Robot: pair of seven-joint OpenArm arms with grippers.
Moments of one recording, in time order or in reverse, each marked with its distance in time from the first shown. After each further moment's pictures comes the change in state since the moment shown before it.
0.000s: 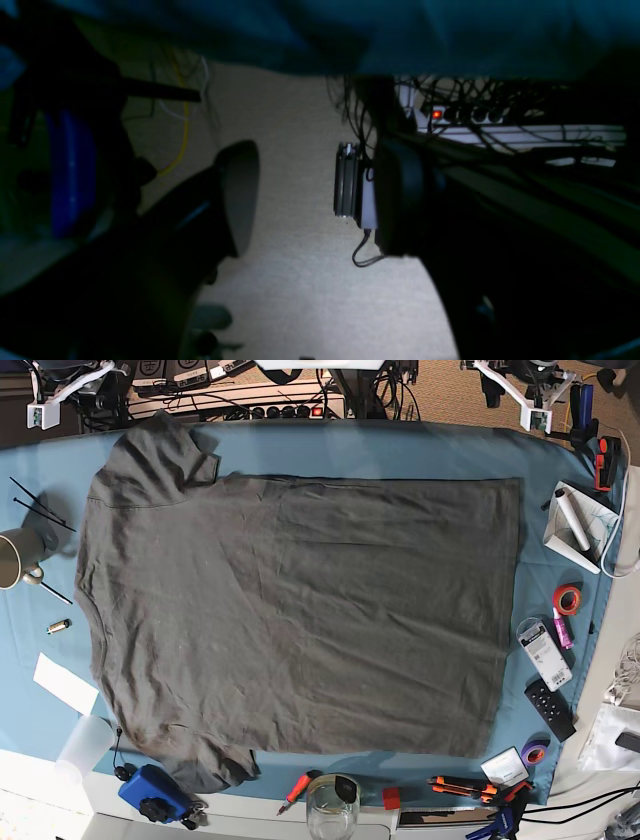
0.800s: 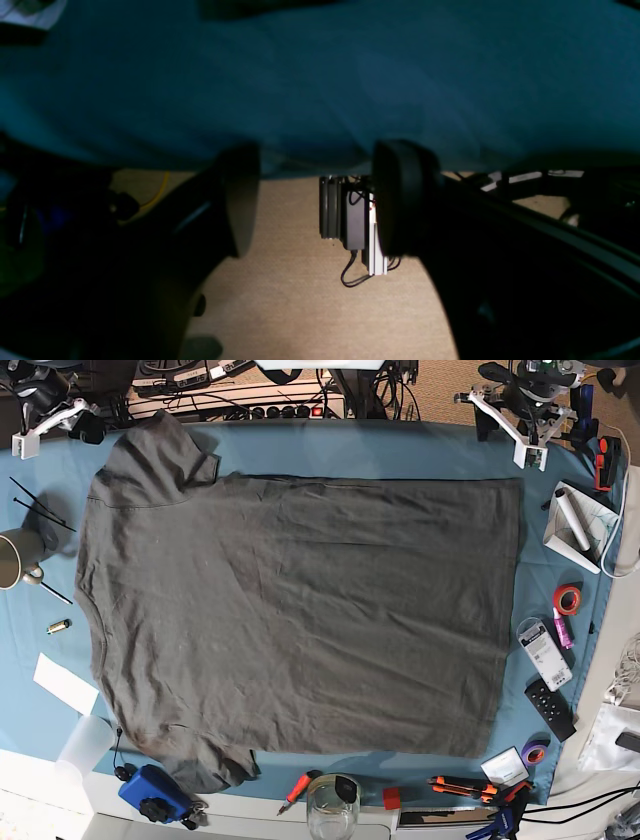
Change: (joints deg) left arm -8.5 0.2 0.0 1.1 -2.4 -1.6 7.7; right arm 15.4 9.4 0.0 -23.5 7.6 7.1 -3.3
